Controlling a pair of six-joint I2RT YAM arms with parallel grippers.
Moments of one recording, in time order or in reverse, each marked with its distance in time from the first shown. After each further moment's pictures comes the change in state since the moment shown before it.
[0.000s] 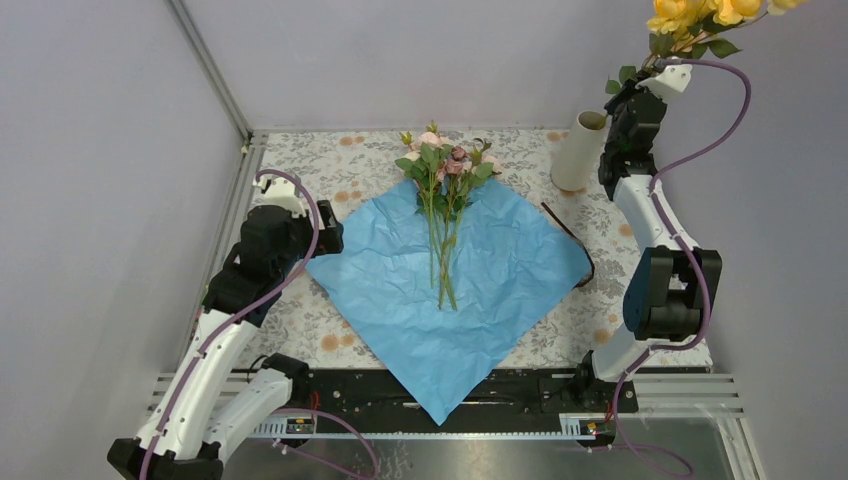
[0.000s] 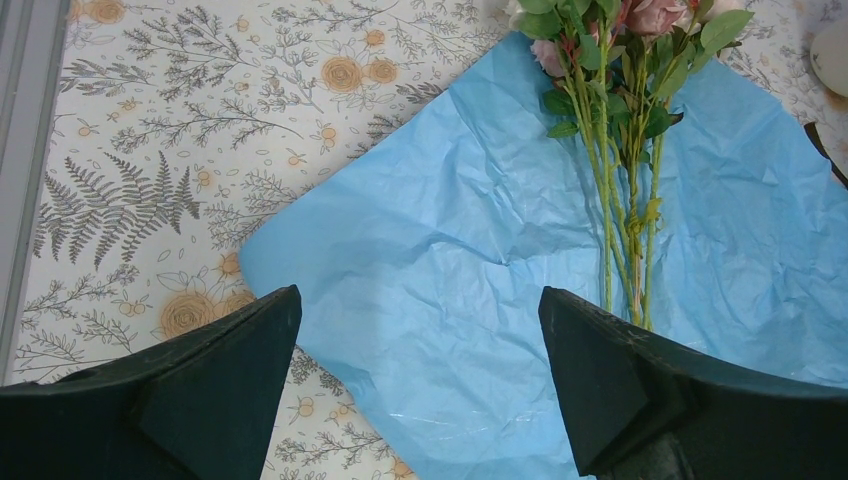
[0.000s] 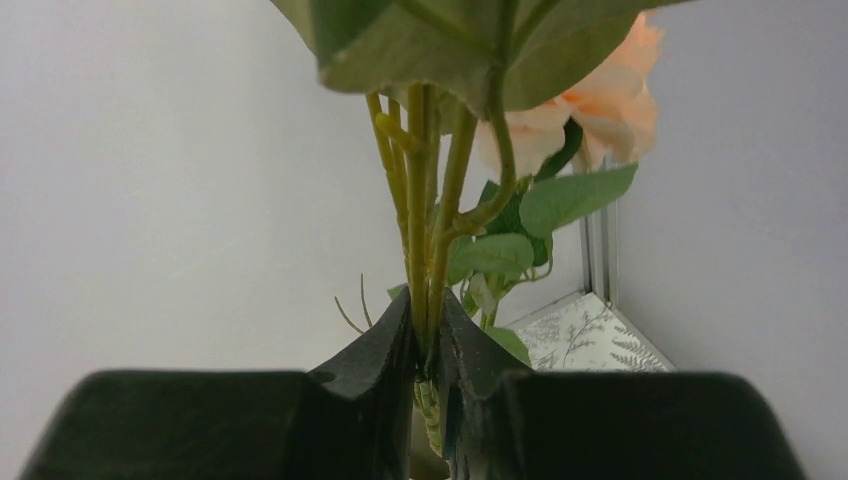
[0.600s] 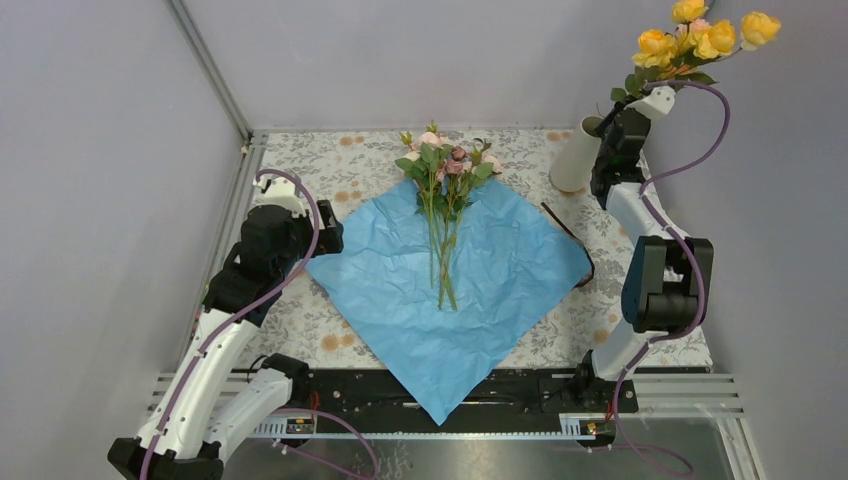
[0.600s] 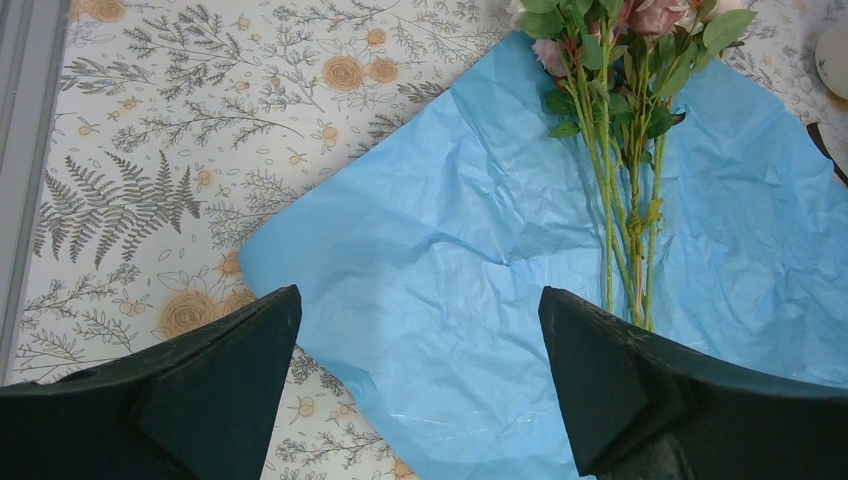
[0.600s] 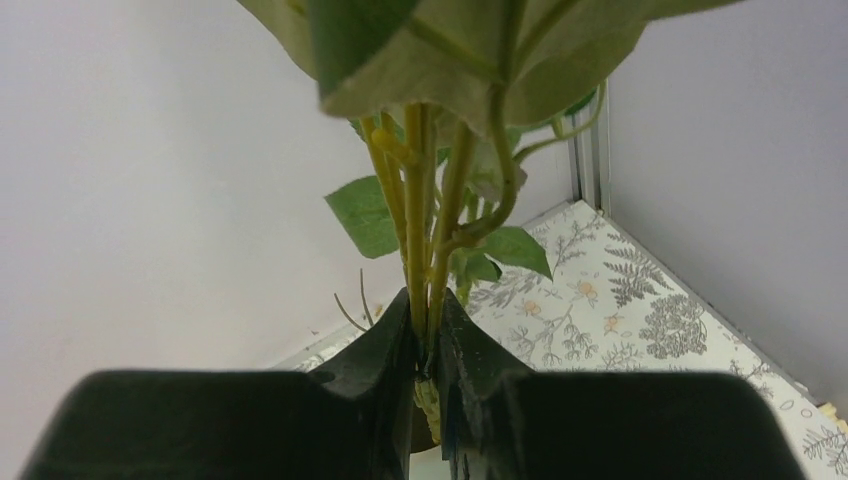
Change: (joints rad) left arm 0.002 0.004 0.000 0.001 0.001 0.000; right arm 0.000 0.042 -0.126 0.023 0.026 0.089
